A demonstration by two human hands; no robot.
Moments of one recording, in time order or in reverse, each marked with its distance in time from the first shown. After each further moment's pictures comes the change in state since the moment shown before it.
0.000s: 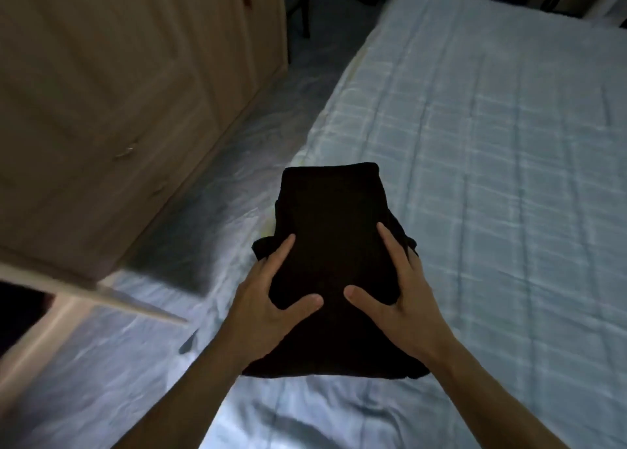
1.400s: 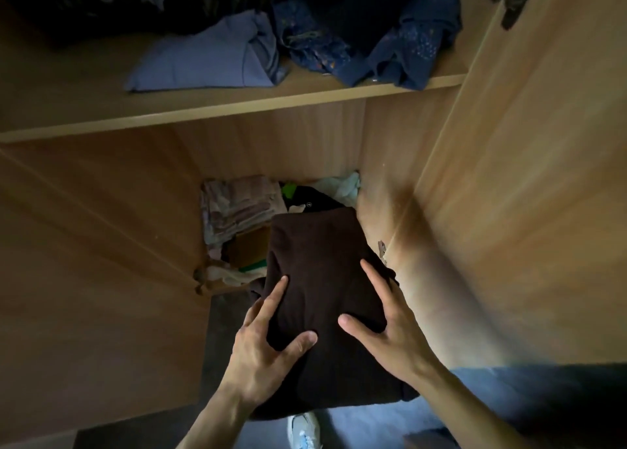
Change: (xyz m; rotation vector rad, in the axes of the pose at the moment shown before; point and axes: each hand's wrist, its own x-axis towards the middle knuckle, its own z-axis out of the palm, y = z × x) left_hand -0.365 -0.148 -0.430 -0.107 0.955 -0.629; right_hand -0.062 -0.376 0.506 -0.167 -0.988 -0.483
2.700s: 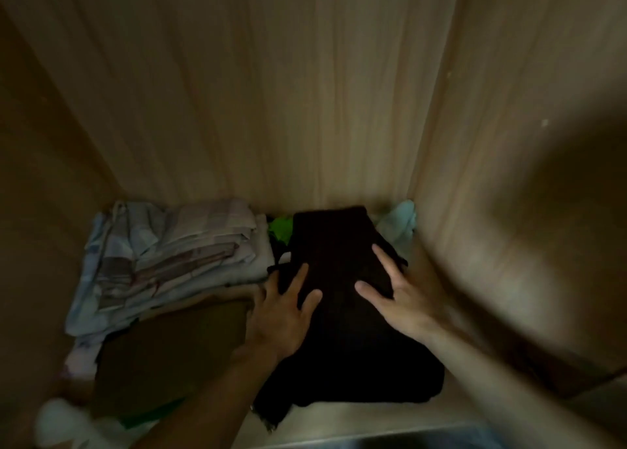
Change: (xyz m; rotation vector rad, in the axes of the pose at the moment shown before) left_hand 0.578 -0.377 0.215 0.430 0.065 0.013; right_hand 0.552 0.397 0.213 -0.161 0.069 -0.019
